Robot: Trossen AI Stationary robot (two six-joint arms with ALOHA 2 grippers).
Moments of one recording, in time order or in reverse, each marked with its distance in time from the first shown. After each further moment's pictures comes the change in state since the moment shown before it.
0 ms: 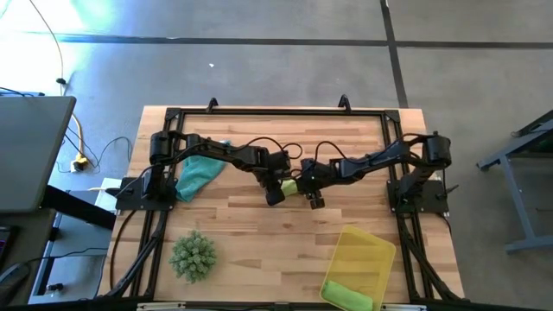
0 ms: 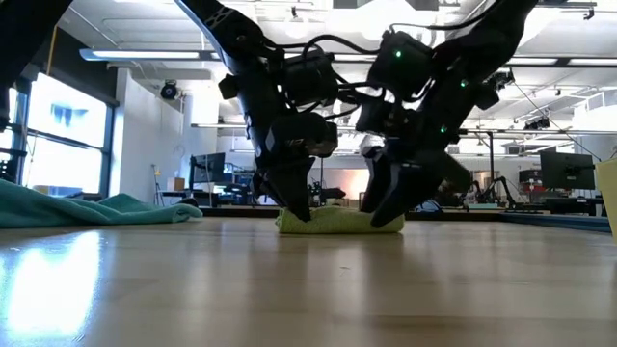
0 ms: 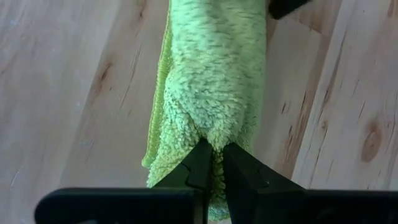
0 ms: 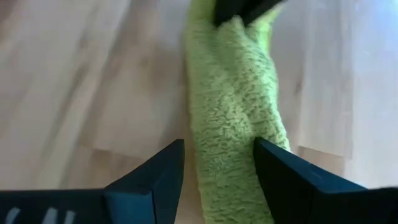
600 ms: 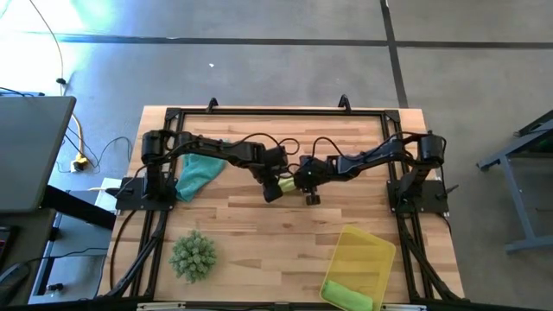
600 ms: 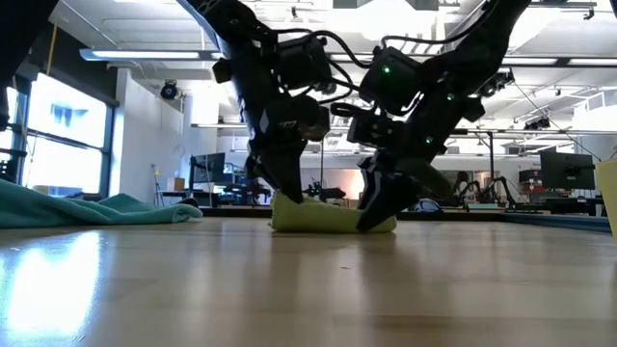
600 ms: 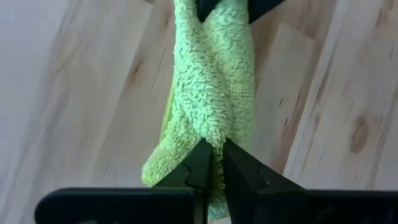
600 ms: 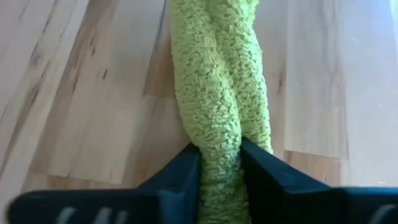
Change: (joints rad) left arm -0.001 -0.097 -0.002 -0.069 -0.022 -0.014; right arm -0.051 0.089 0.005 0.032 -0.039 0.053
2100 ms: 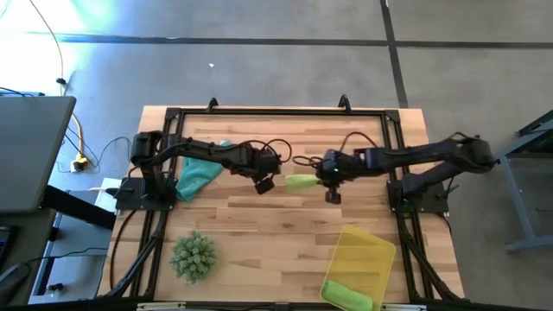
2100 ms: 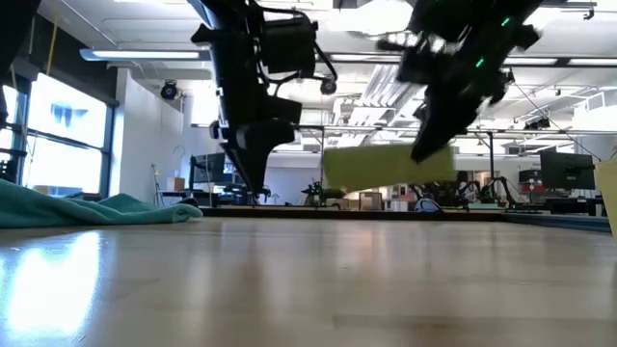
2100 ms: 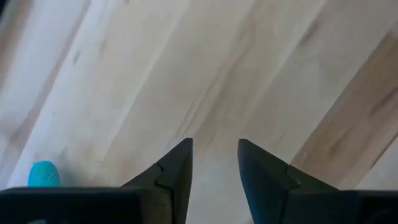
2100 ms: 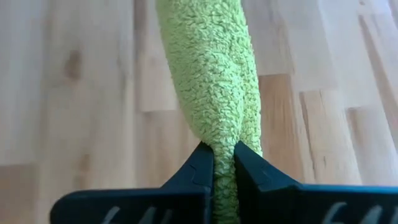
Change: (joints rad) left arm -0.059 -0.084 0.001 -0.253 -0.549 -0.145; right arm 0.056 -0.469 -0.009 -0.433 0.049 0.299
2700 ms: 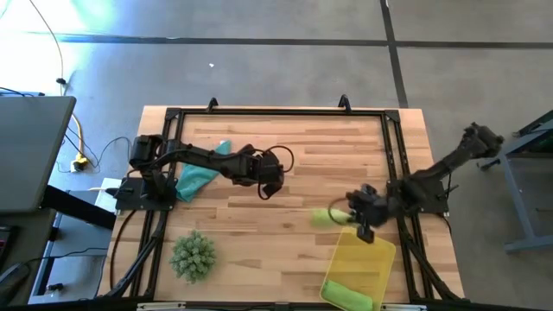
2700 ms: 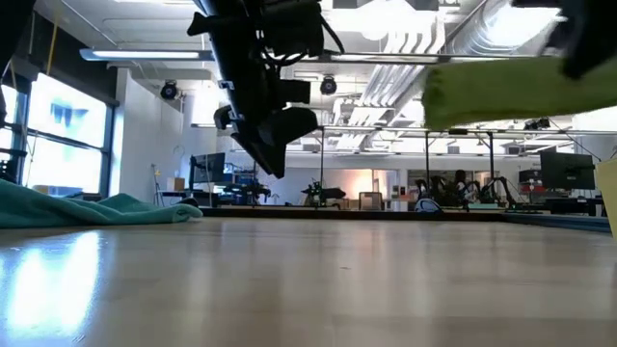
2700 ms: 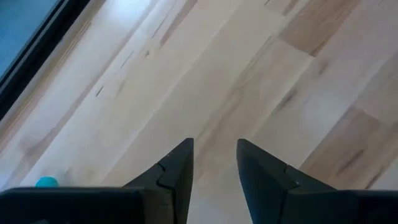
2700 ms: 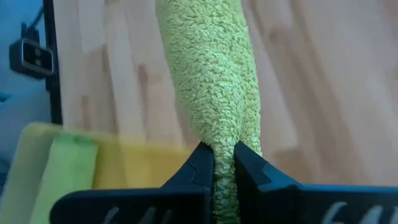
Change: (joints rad) left arm -0.088 0.001 0.001 0.114 -0.192 -0.127; right arm 0.625 -0.287 0.002 -0.311 0.196 0.814
